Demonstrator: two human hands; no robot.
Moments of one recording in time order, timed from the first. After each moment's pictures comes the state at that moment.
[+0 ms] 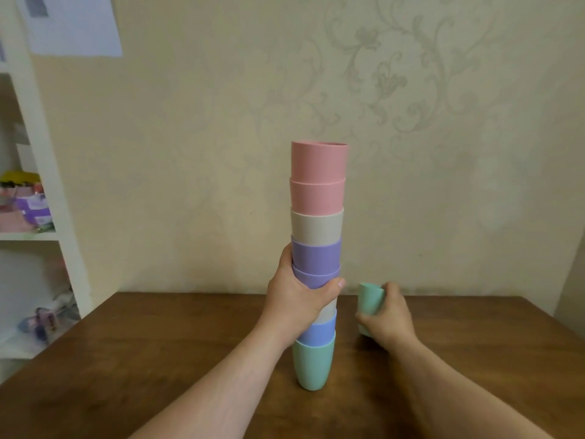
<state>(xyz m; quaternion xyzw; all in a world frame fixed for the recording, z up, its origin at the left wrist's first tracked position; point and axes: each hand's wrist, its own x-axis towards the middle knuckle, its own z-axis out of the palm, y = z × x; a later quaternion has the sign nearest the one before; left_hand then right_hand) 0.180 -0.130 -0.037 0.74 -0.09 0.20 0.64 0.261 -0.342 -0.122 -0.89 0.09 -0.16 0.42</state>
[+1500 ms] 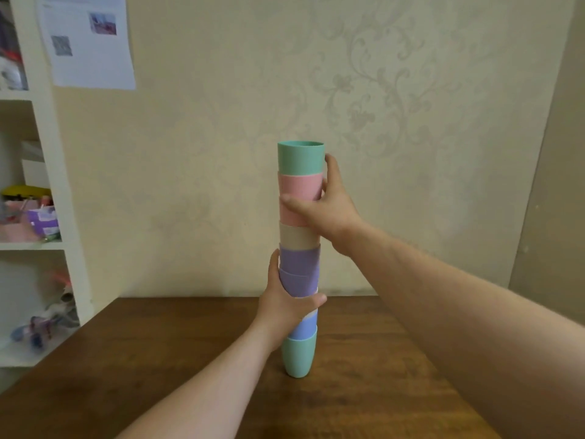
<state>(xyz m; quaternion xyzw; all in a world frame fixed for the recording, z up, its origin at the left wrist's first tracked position) 0.137 -0.126 -0.029 0.78 -0.09 0.15 0.60 0.139 -0.251 0.135 -0.75 -0.21 -0.22 0.59</state>
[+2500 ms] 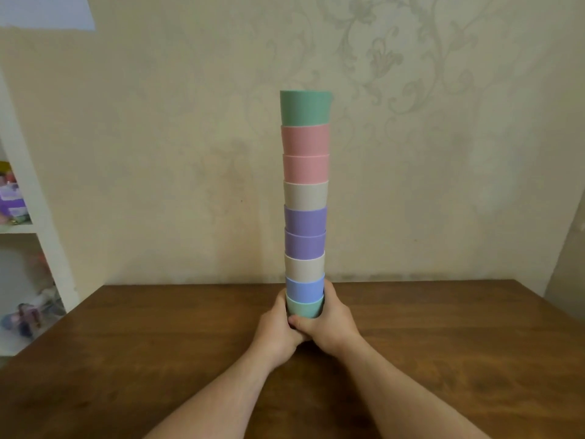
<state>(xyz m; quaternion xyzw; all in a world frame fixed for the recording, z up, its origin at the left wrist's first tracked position) 0.219 -0.108 -0.141 0.86 -0.01 0.05 0.50 0.215 -0.254 -0.119 -0.84 -0.06 -0.04 0.53</state>
